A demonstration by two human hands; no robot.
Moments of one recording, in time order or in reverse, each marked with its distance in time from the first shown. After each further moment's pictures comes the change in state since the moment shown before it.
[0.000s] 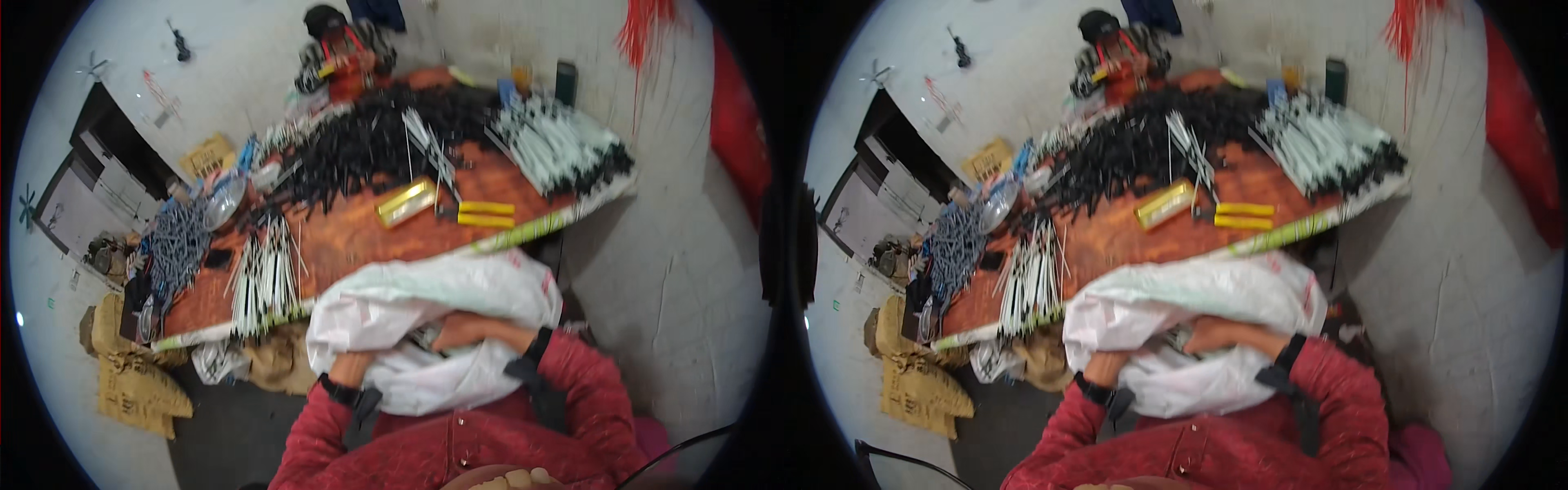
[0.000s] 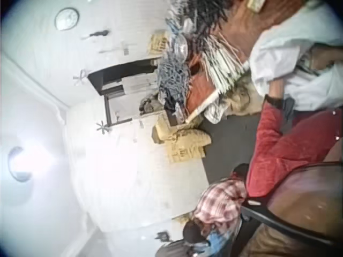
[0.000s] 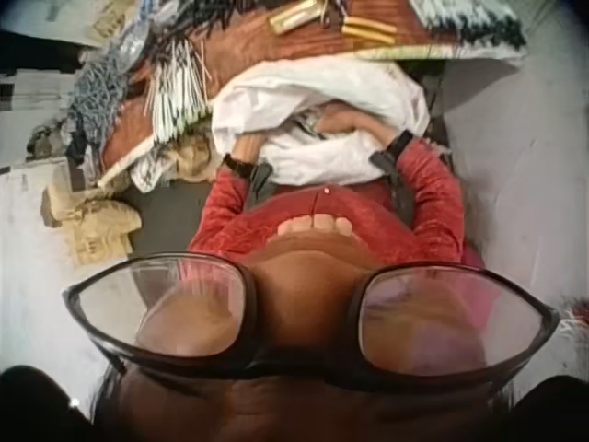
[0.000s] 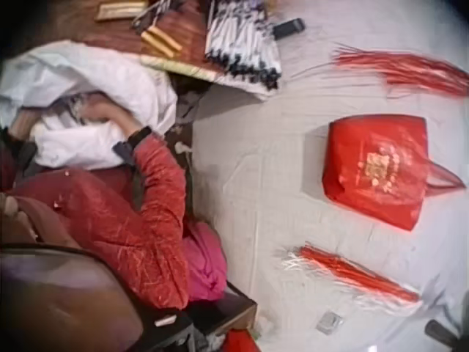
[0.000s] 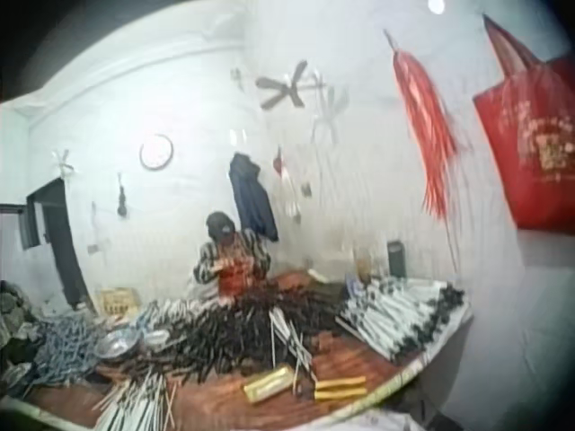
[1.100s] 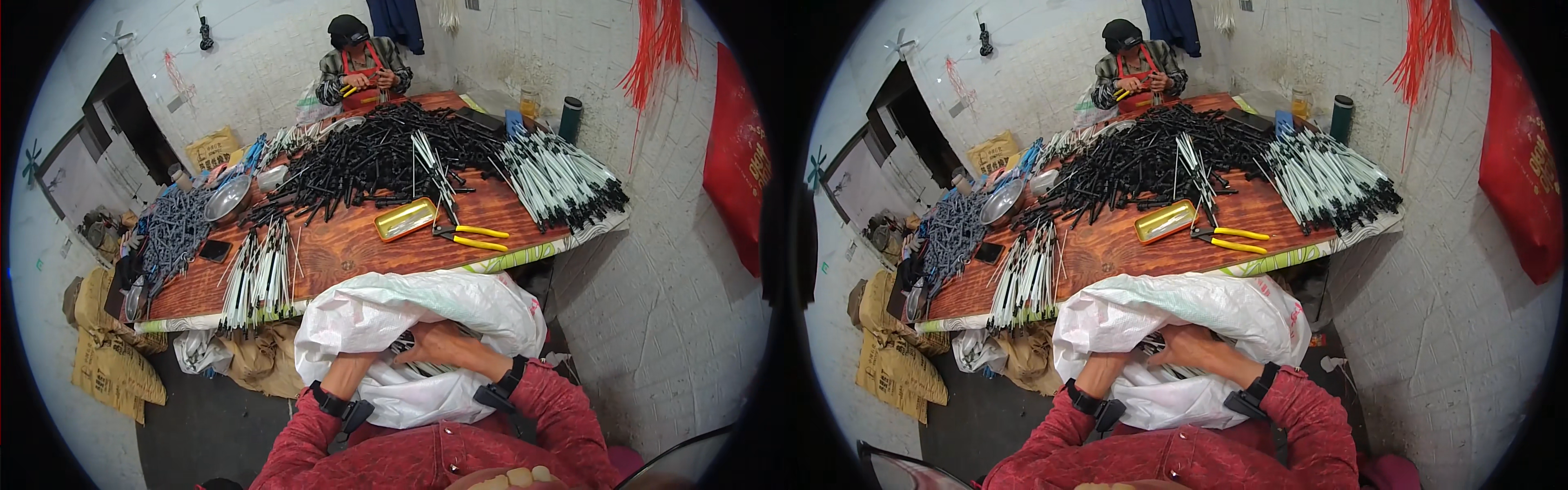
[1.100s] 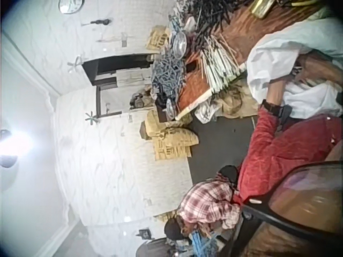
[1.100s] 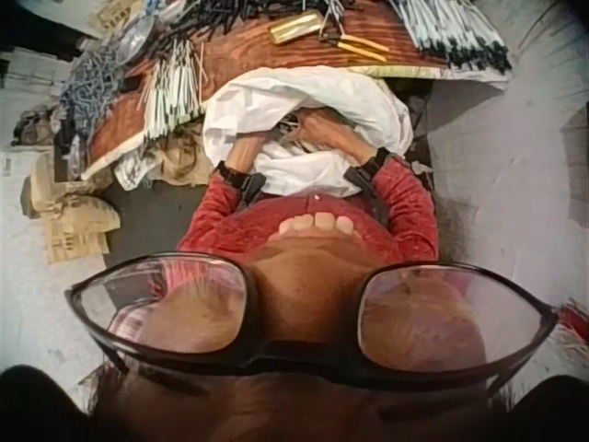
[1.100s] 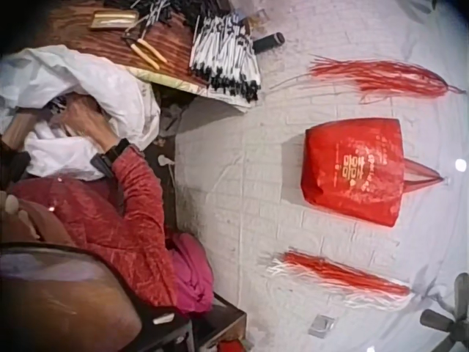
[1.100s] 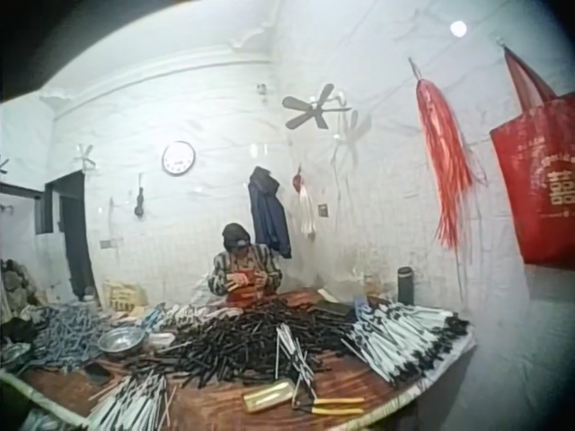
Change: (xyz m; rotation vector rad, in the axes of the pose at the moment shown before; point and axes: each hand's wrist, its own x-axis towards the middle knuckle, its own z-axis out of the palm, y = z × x) left_hand 0.034 0.027 -0.025 -0.933 0.056 -0.284; right_hand 0.006 -0.026 0.010 -0.253 0.405 -0.418
